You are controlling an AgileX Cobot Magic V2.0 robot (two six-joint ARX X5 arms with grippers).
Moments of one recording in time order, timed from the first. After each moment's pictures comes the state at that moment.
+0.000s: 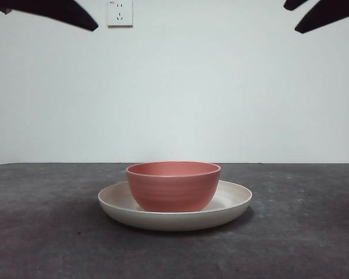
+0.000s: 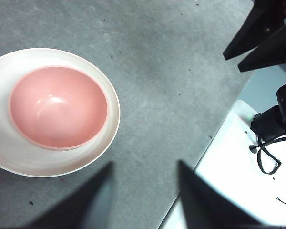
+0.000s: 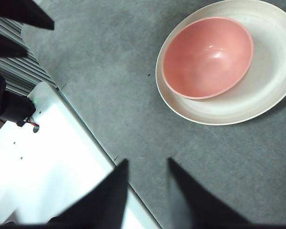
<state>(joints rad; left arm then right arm) -0.67 0.98 0.95 -0.65 0.43 -0.10 0.48 0.92 0.95 -0.87 -0.58 0.08</state>
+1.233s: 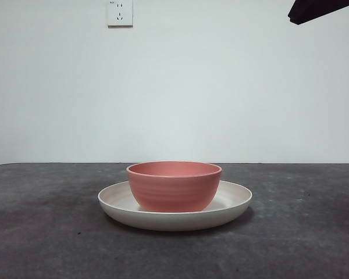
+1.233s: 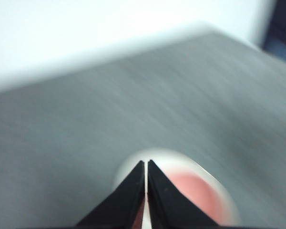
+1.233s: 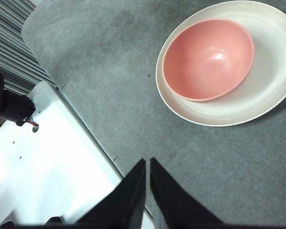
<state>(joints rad) -0.48 0.78 0.95 -0.43 0.14 0.01 0.48 0.92 0.95 -0.87 -0.58 0.08</state>
